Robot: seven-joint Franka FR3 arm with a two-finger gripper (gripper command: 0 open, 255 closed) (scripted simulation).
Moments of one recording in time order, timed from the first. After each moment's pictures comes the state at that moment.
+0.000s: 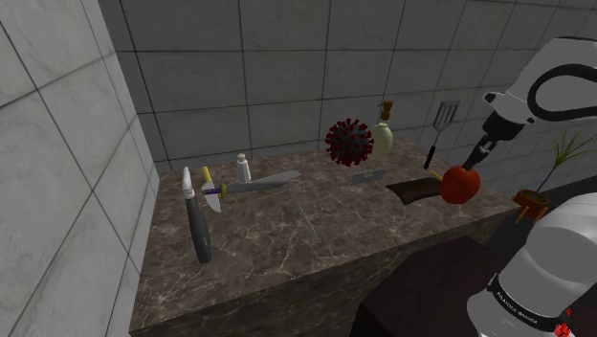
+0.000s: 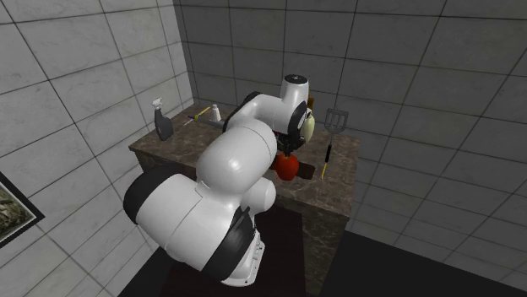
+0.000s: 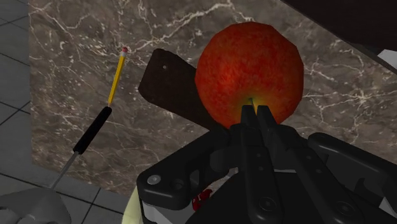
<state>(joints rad) -0.17 -1.12 -0.45 -2.86 -0.34 1.96 -0.50</state>
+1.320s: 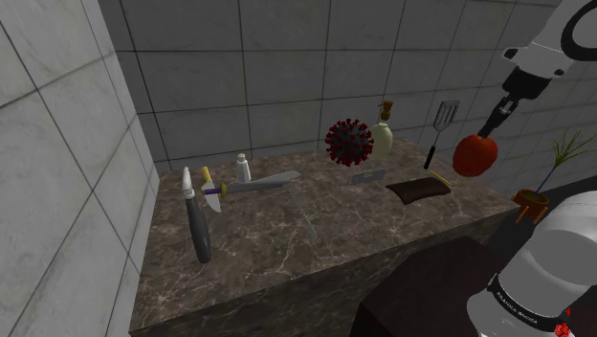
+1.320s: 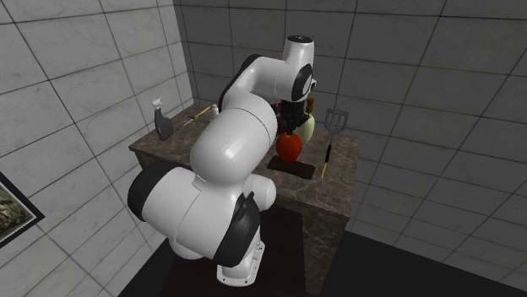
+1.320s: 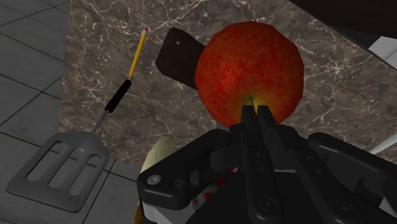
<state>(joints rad) -0.12 -1.09 -0.37 -2.58 -0.25 1.73 -0.49</state>
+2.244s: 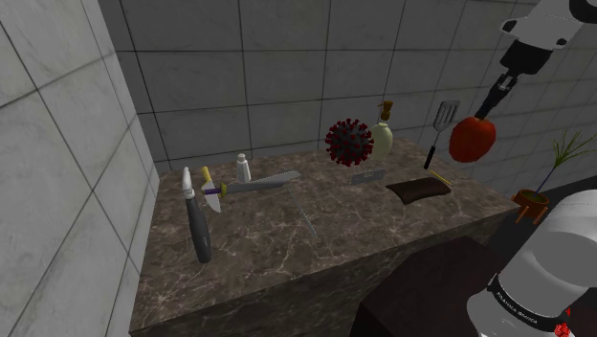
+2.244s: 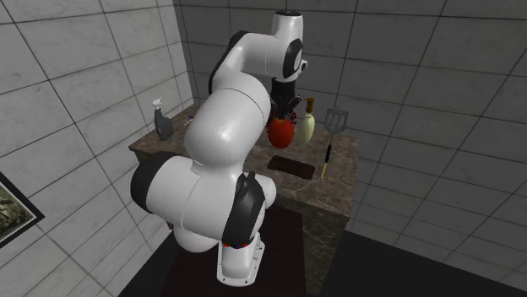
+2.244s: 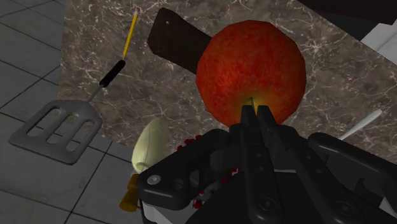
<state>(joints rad) -0.07 -1.02 -0.26 -2.43 -0.17 1.64 -0.42</state>
